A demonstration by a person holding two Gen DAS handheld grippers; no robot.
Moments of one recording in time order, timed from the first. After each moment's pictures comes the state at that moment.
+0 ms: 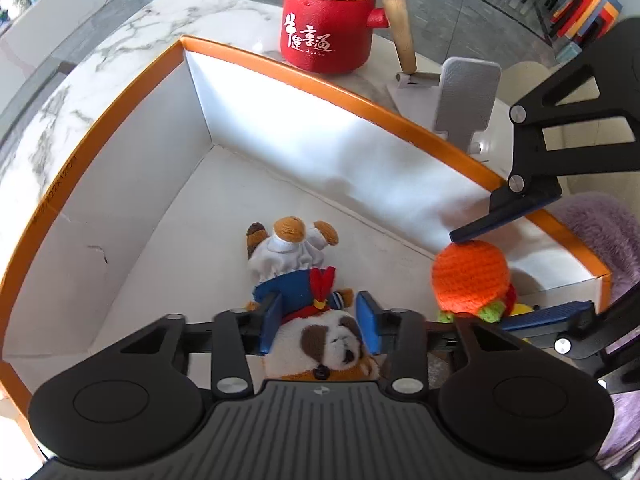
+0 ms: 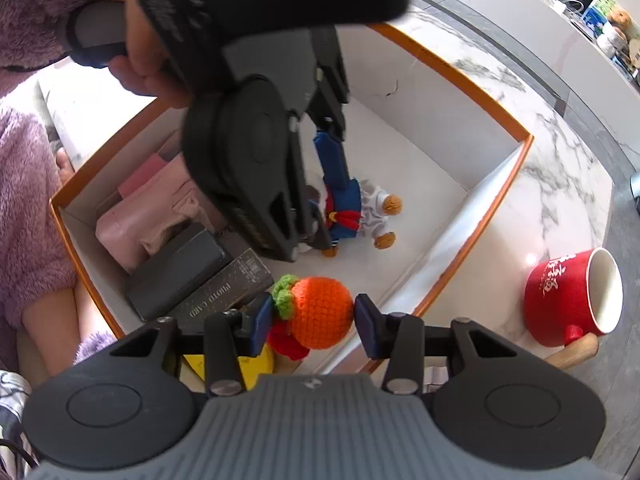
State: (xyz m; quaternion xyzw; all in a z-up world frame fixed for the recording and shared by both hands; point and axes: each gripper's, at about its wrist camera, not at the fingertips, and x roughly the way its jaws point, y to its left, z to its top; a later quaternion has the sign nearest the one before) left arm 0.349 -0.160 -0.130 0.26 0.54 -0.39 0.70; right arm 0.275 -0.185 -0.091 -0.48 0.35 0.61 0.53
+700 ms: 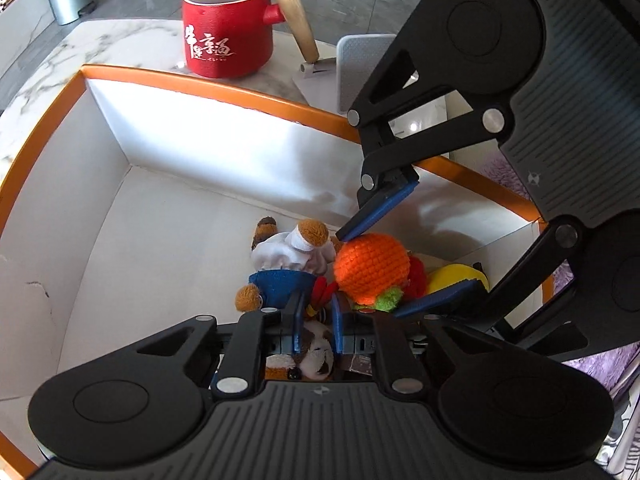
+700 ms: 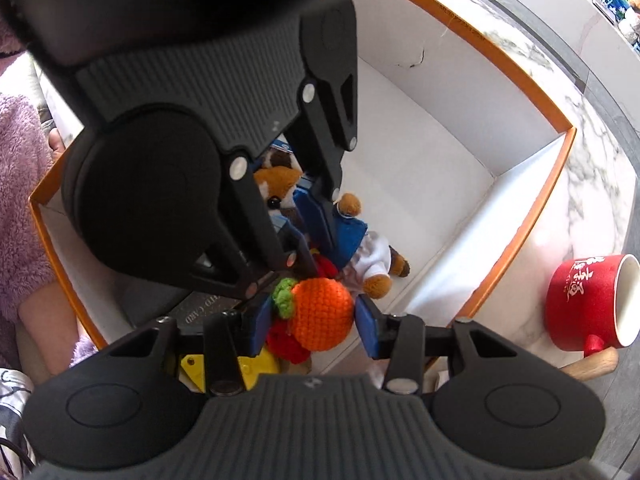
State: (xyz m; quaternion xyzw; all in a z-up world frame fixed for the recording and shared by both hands) left arm 0.308 -0.151 -0.118 0.26 0.52 -0.49 0.64; right arm 0.263 -0.182 -0.110 -0.50 0.39 0.59 0.49
